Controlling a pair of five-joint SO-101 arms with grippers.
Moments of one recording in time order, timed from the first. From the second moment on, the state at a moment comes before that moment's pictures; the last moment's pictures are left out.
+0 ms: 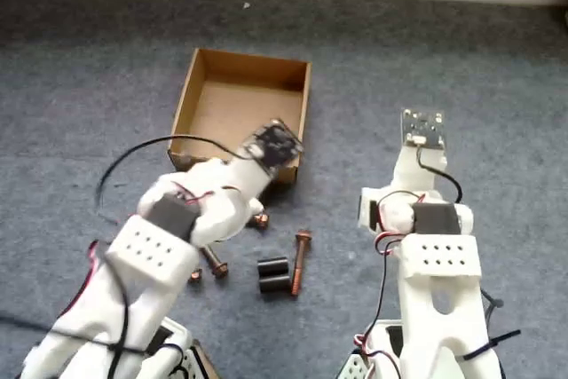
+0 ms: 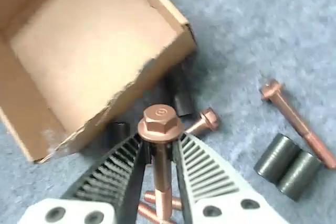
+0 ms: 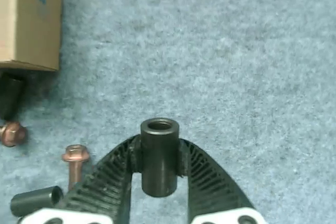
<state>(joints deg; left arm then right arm) 20.3 -41.5 49.7 57.8 -16.6 -6.9 -44.6 50.7 65.2 -3.3</state>
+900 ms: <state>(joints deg) 14.5 -79.6 55.0 54.2 8.0 -29.4 -103.7 80.0 51.4 -5.1</state>
